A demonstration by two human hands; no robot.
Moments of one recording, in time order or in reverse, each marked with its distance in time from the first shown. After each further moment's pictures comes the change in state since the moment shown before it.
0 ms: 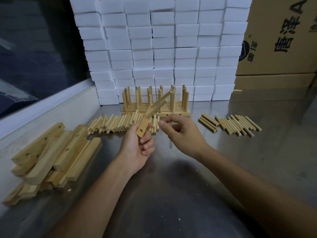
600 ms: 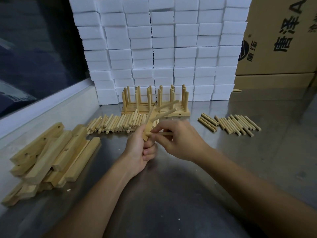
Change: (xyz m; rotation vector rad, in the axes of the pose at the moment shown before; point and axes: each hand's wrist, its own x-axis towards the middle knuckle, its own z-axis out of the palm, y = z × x) left_hand -0.002 -0.006 0.002 0.153 -0.017 -0.054; right_hand -0.004 -0.015 -0.001 -0.406 -0.112 -0.259
